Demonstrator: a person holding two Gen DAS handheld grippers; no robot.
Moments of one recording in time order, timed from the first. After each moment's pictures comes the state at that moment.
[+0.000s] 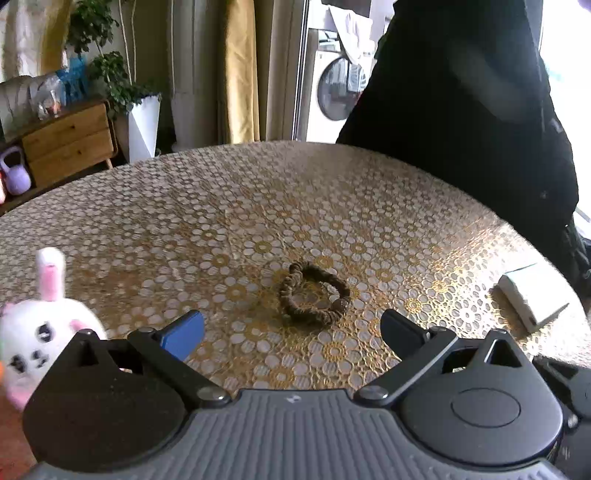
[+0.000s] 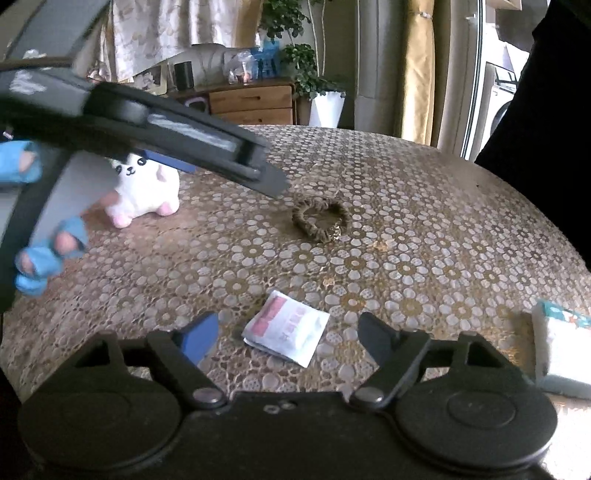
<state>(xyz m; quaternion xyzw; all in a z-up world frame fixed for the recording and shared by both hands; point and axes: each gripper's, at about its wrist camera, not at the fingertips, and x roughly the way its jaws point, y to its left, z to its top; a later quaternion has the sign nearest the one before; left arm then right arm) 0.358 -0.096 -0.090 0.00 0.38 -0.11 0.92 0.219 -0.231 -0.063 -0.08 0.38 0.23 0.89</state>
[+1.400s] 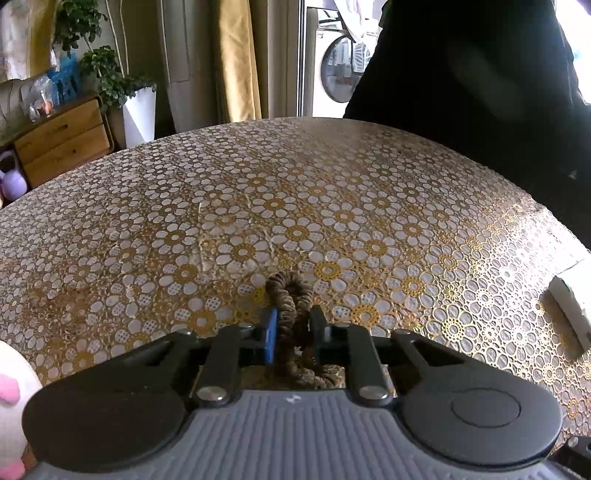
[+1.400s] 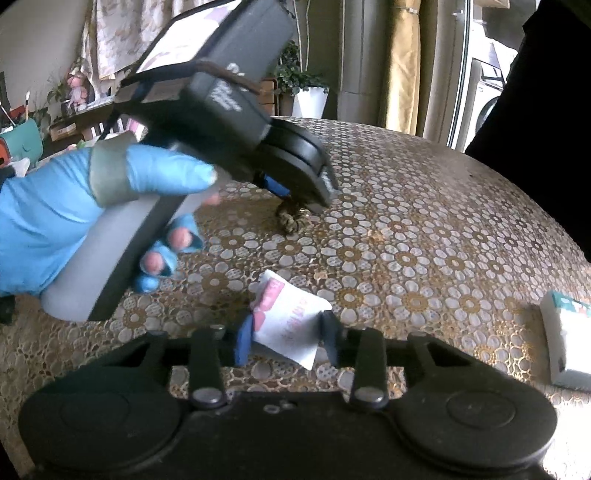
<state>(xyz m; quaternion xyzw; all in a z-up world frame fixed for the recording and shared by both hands) 0.419 -0.129 -0.137 0.03 0.39 -0.09 0.92 0.222 -0.228 -0.085 -0.08 0.38 0.20 0.90</state>
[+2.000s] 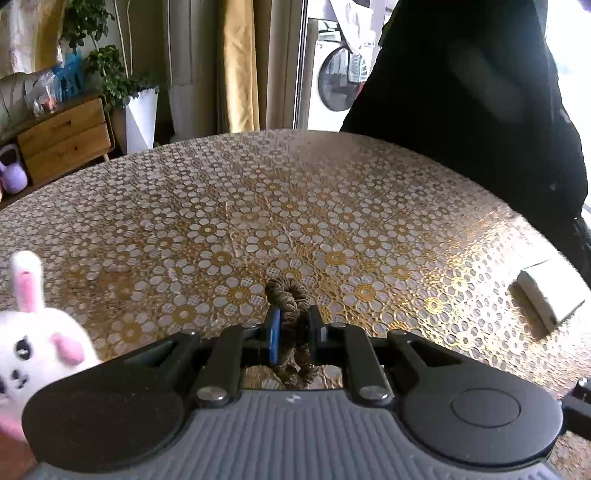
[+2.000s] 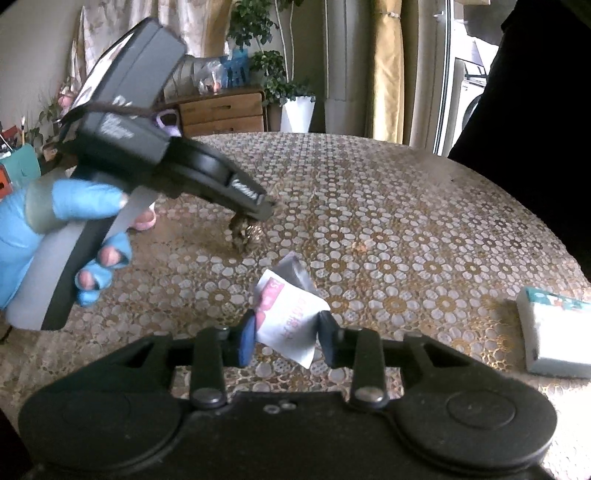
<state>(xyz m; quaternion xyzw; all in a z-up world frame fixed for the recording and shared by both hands) 0.373 -0.092 -0.103 0.01 0.38 -0.11 0.92 0.199 -0.227 -0.050 -0.06 0.36 0.18 0.91</state>
